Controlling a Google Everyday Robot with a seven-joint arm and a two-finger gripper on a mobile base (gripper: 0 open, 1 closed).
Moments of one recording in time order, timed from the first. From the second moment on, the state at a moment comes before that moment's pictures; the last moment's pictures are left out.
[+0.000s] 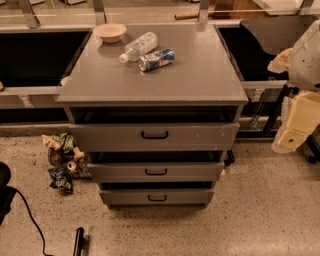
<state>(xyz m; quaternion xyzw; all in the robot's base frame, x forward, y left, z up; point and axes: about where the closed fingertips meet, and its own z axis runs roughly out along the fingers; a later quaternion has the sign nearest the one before) 0.440 -0.214 0.970 -0.61 0.77 -0.04 0.17</state>
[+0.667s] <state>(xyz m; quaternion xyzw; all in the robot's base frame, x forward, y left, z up) 0.452 -0.186 0.902 -0.66 0.72 0.03 0.21</state>
